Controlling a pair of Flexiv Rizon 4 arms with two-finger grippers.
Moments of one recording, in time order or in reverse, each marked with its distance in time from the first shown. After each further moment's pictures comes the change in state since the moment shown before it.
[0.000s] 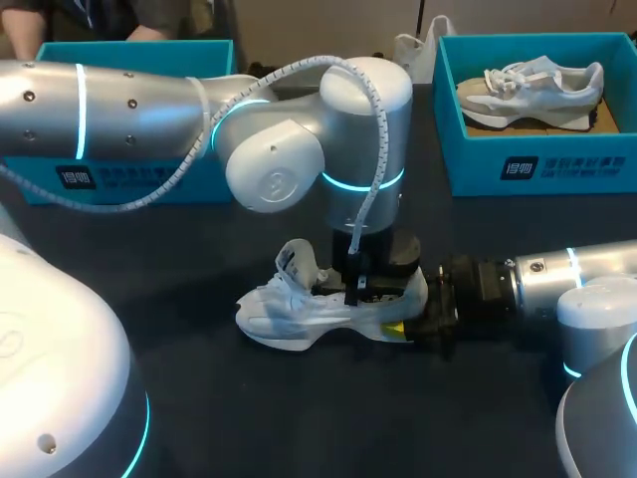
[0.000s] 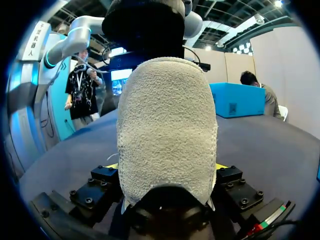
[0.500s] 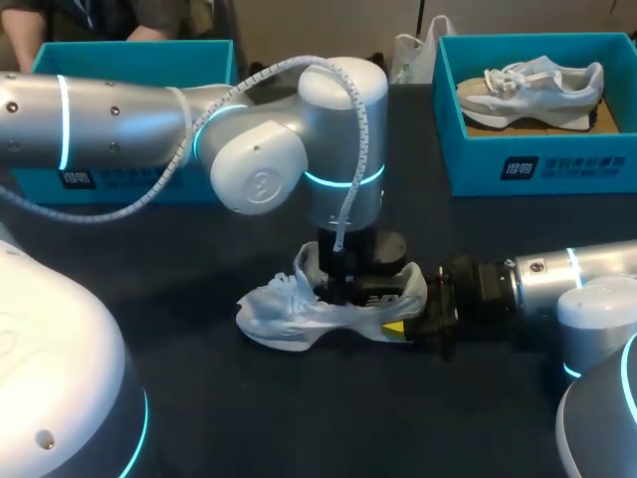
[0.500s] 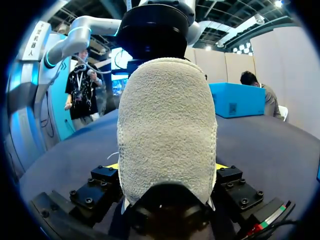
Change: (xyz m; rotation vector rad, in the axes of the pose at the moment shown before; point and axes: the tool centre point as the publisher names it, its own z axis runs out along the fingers) left arm 0.002 0.015 0.008 0.028 0.043 -0.021; right arm 0.000 0.000 0.000 0.000 0.000 -0.001
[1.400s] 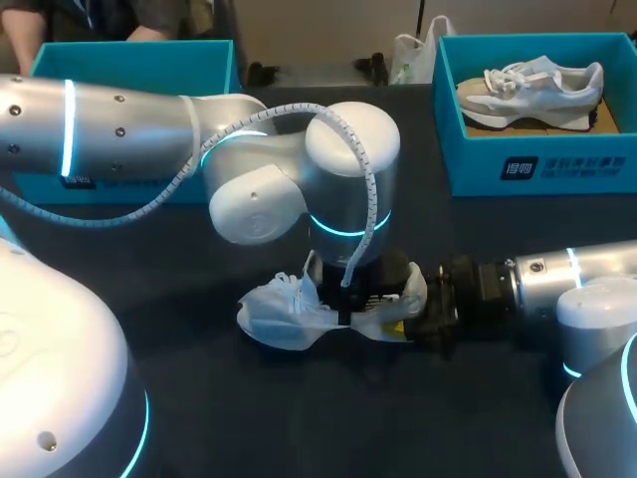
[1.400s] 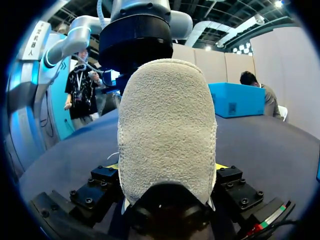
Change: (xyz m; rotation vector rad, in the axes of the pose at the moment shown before) left arm -0.013 0.001 0.012 -0.042 -0.232 -0.080; right arm -0.002 -0.001 0.000 0.001 -0.003 0.000
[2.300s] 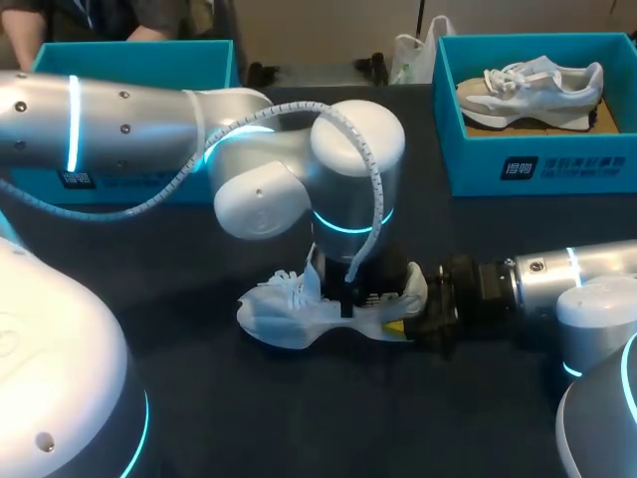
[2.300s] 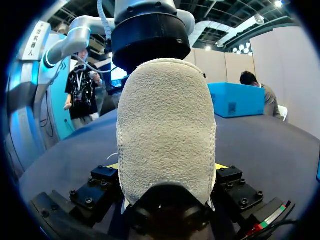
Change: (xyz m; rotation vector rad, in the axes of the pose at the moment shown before) left arm -0.016 0.001 0.002 -0.021 -0.038 -0.059; right arm -0.001 0.000 0.000 -0.001 0.001 0.001
